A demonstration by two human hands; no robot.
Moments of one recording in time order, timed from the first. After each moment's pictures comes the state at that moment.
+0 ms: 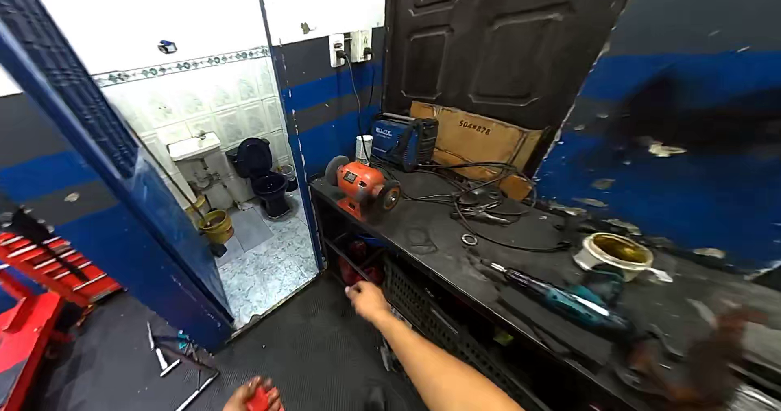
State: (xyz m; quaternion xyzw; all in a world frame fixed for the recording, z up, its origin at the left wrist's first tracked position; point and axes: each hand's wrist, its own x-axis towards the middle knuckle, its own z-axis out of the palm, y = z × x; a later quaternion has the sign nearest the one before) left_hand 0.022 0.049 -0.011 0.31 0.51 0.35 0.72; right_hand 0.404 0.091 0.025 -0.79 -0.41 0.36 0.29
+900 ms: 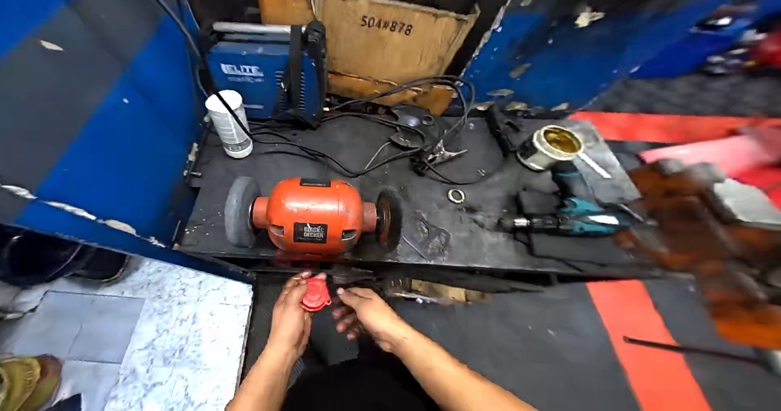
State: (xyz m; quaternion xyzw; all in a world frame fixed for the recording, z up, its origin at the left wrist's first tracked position) left_hand 0.428 0.496 0.016 0.42 0.29 0.01 0.86; right_hand 0.480 0.323 0.026 -0.65 0.11 0.48 0.59
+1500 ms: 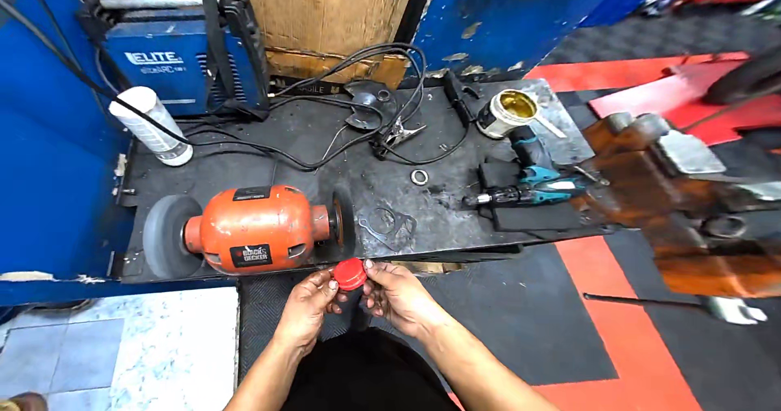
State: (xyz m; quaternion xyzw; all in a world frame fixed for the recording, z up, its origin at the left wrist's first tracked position) left_hand 0.479 0.435 0.035 0.47 0.18 -0.20 0.84; right_hand 0.524 0.239 0.070 -0.52 0.25 0.34 0.74
